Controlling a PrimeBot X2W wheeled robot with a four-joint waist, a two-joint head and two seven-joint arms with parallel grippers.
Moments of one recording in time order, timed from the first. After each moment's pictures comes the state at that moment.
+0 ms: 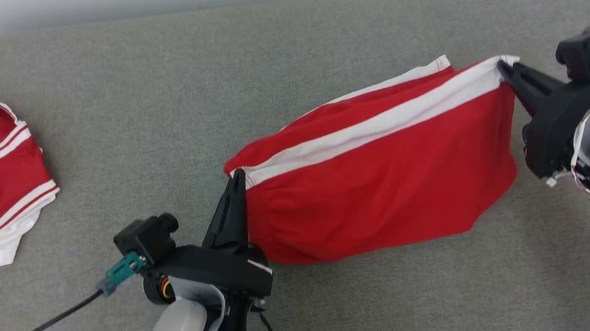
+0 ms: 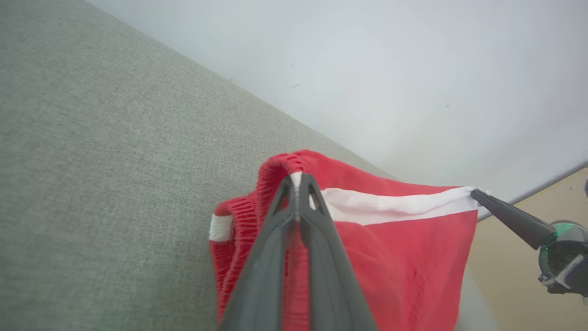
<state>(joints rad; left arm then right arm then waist) -0.47 0.13 -0.52 0.30 -0.96 0.02 -0.22 -0.67 -0.53 0.36 0.28 0.43 0.13 0.34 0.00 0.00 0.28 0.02</state>
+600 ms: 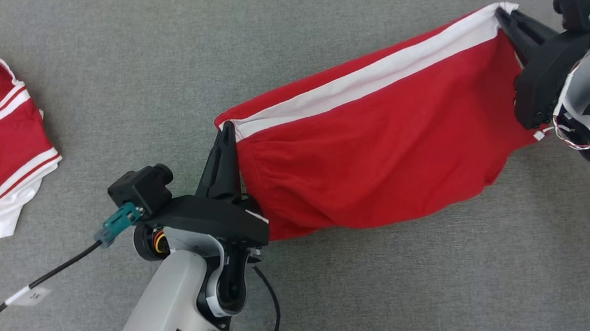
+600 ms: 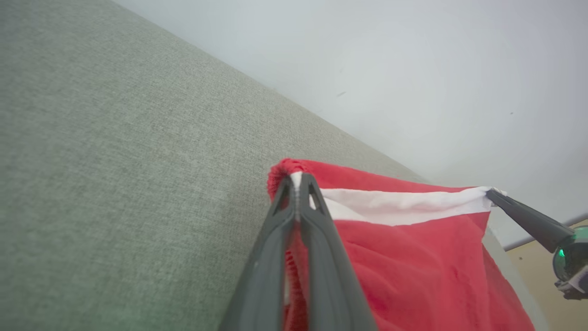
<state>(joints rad) -0.64 0.09 -0.50 0.45 -0.93 0.04 -0.25 -0.90 -0.47 0.43 0.56 0.42 0.13 0.19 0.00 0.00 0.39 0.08</state>
